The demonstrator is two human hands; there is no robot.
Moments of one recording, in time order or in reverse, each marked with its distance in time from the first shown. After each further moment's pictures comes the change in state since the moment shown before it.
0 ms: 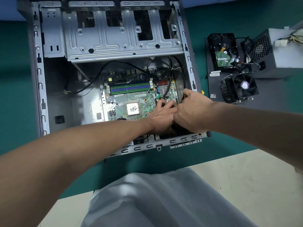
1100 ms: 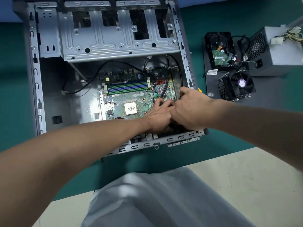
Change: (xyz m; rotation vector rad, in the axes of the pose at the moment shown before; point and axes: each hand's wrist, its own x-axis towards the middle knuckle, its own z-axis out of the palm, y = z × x) left_hand -0.002 0.005 -0.008 -0.027 0.002 -0.044; right_hand 0.000 0.001 0.006 0.016 0.070 0.000
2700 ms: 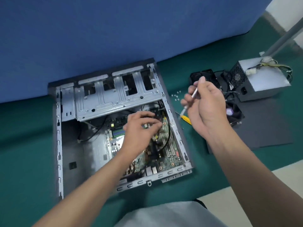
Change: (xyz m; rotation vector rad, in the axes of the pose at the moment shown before) left_hand -0.005 0.042 -0.114 -0.533 0.476 -0.607; right_hand -0.042 0.064 0.004 -2.625 -1.432 -0.258
